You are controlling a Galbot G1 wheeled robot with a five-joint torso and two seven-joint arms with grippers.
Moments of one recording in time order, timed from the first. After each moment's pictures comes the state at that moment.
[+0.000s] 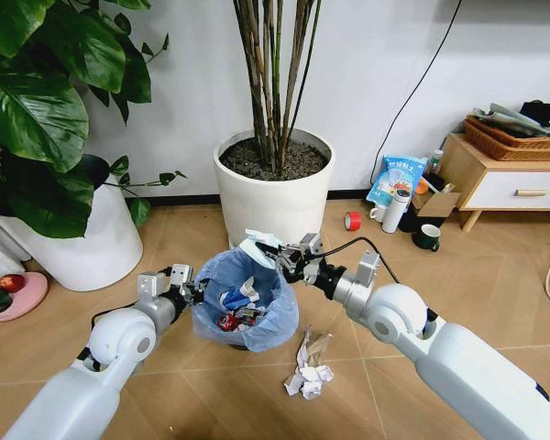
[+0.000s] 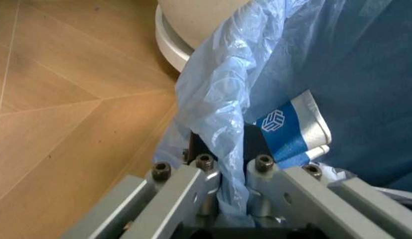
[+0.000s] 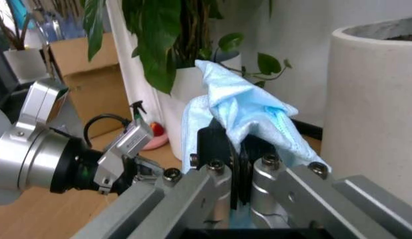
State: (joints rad) left arm 1.11 -0.94 -0.28 -1.95 -0.80 0.66 -0.19; right arm -0.80 0.89 -0.12 1.94 0.81 -0.14 -0.25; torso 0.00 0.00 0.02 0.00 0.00
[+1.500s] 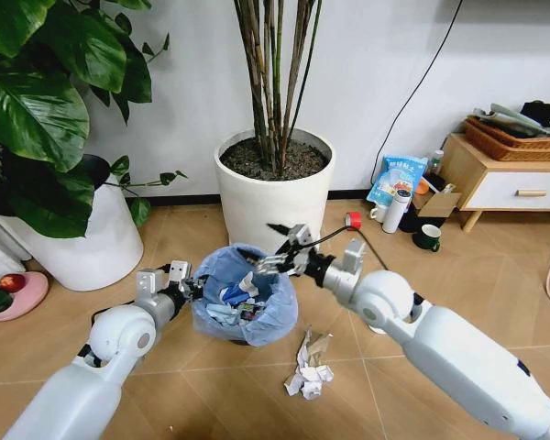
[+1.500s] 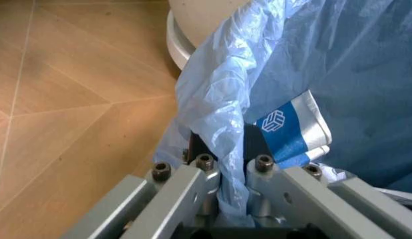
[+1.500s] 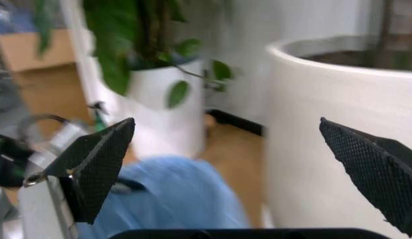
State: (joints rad) left arm 1.10 -0.95 -0.31 -1.93 -0.80 0.65 -0.18; right arm -0.80 0.86 -0.03 1.91 0.79 -0.15 -0.21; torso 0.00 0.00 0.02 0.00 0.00
